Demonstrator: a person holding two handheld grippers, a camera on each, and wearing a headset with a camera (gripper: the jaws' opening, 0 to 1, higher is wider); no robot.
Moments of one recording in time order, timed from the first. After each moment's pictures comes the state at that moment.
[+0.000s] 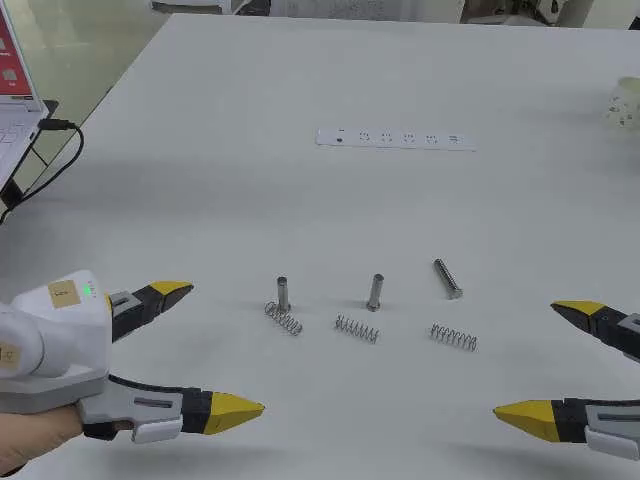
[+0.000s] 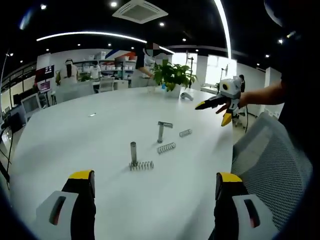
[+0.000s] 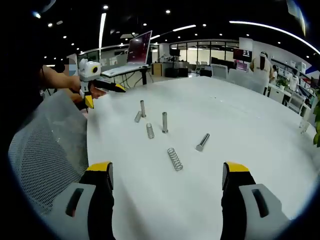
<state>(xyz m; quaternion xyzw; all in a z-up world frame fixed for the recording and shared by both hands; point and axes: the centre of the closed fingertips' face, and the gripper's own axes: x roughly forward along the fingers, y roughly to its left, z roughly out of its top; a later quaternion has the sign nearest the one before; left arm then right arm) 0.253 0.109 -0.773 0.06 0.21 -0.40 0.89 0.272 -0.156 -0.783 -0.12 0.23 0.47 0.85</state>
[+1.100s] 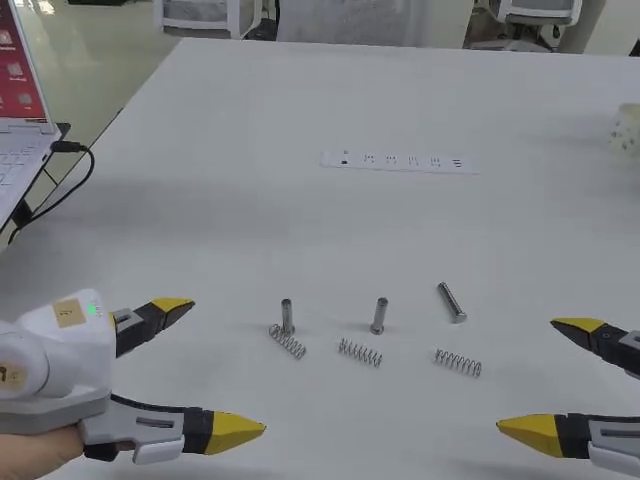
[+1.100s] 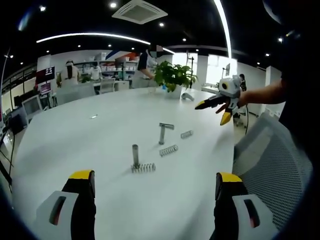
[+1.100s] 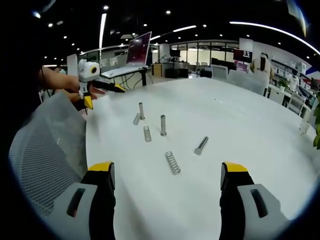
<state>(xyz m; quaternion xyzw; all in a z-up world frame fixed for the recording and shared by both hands) 0.256 0.112 -0.771 0.07 0.21 -0.40 0.89 0.277 -0.155 -0.778 -0.12 0.22 0.46 0.85</state>
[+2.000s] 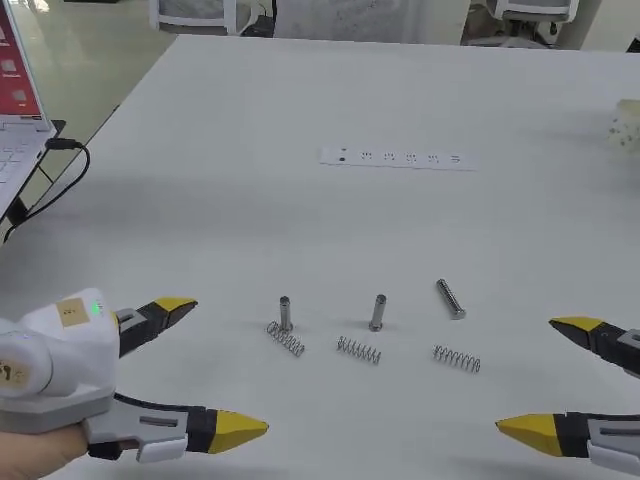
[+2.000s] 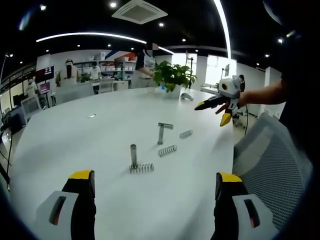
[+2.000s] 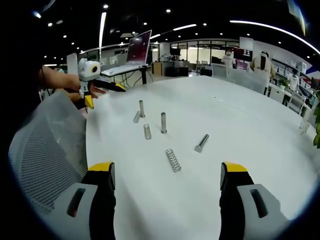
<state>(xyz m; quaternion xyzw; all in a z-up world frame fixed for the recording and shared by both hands) 0.257 0.107 -0.776 0.06 0.21 -0.41 0.89 0.273 -0.156 -0.781 -0.12 0.23 0.46 0.85</state>
